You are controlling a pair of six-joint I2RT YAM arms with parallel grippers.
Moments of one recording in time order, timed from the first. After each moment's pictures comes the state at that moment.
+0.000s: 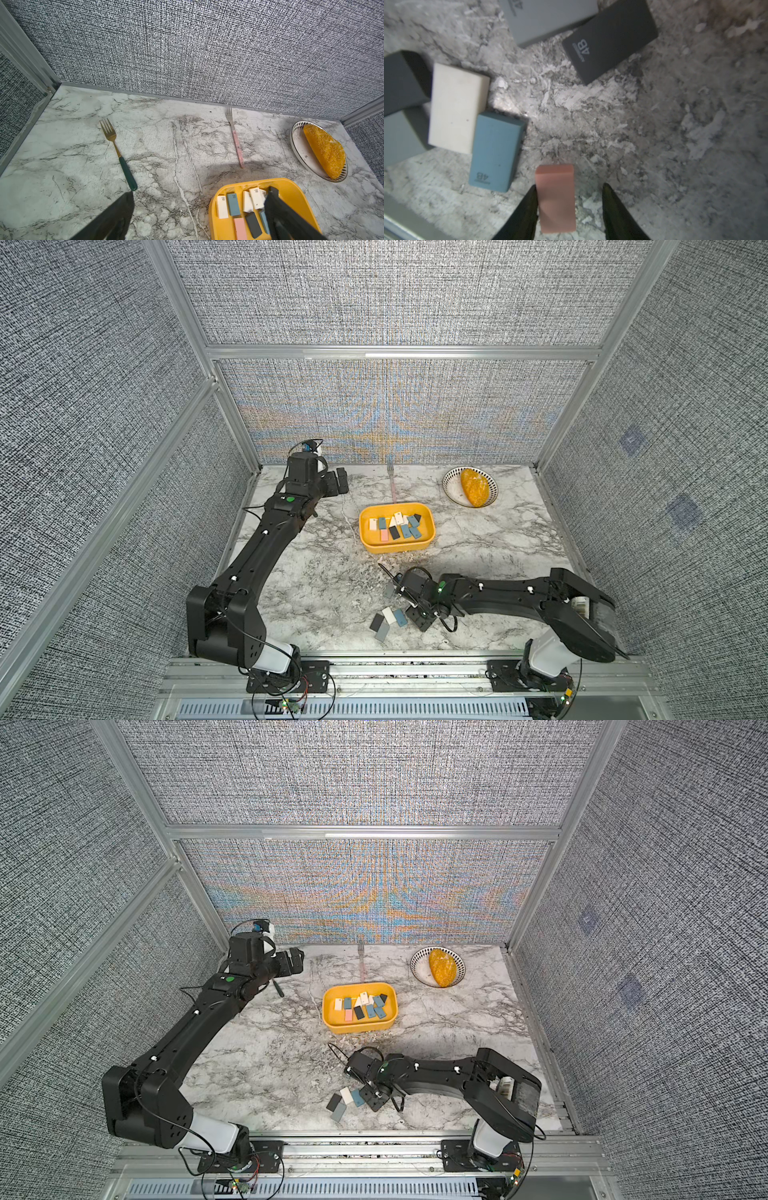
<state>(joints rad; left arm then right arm) -0.25 1.48 1.29 -0.34 0.00 -0.29 1.11 1.63 0.90 -0.60 0.11 0.30</state>
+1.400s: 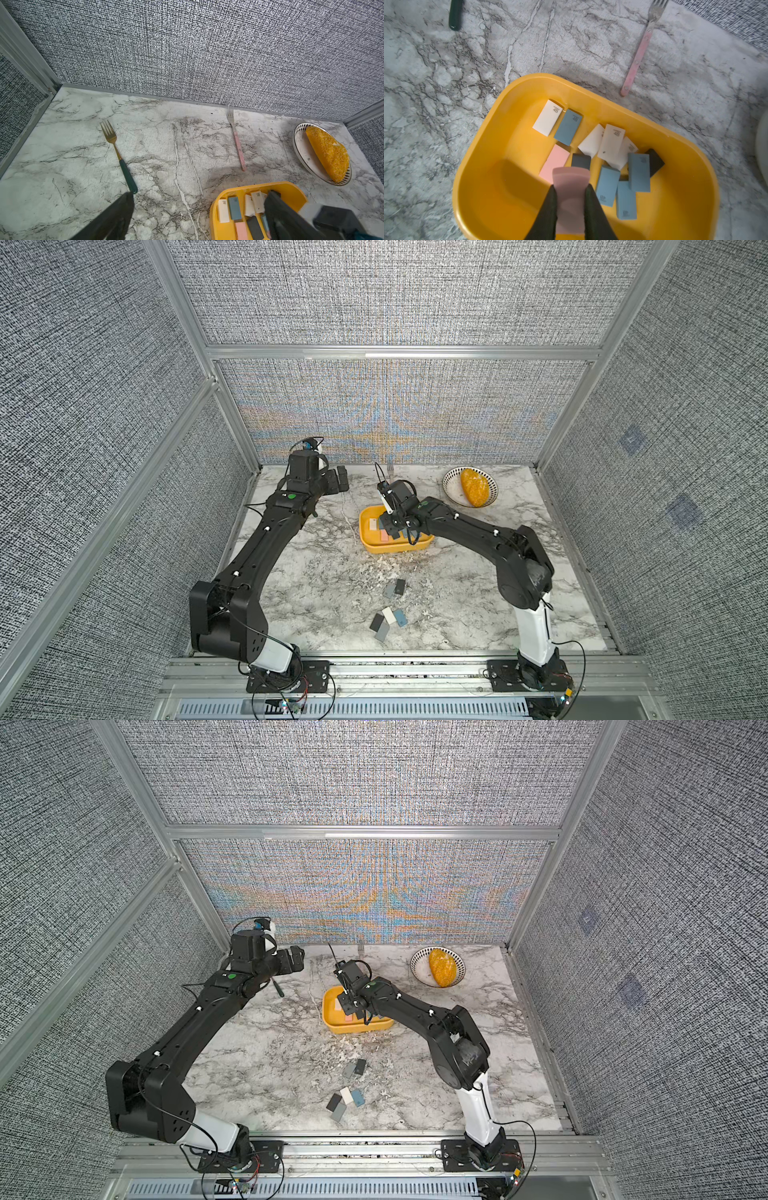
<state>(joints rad) -0.25 1.51 1.32 -0.34 -0.01 -0.28 0.75 2.09 1.70 -0.54 0.18 0.12</state>
